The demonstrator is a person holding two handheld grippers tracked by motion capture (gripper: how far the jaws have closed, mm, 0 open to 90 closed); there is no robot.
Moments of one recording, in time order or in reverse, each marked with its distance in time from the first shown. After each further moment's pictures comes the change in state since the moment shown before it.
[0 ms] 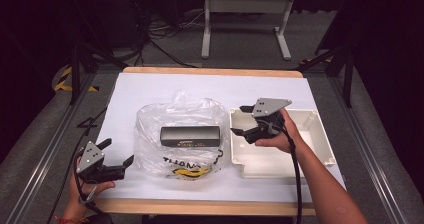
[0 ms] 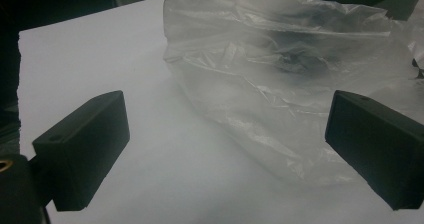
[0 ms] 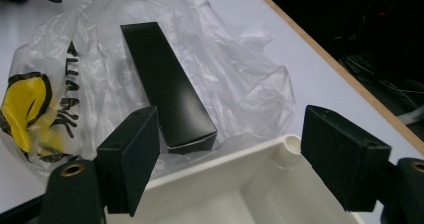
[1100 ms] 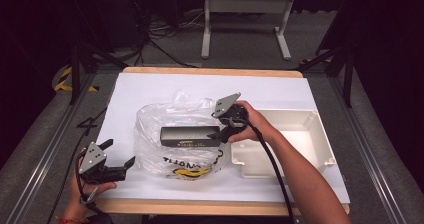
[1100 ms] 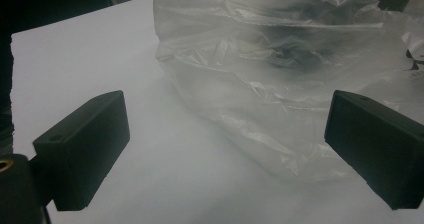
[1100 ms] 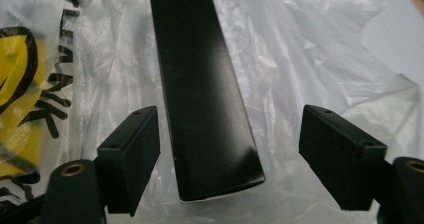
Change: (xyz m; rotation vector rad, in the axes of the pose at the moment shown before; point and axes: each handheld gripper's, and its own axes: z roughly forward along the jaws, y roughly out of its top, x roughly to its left) left arm -0.003 0.000 0.001 0.017 -0.012 0.029; right arm 0.001 0.024 0.092 0.247 0.220 -0.132
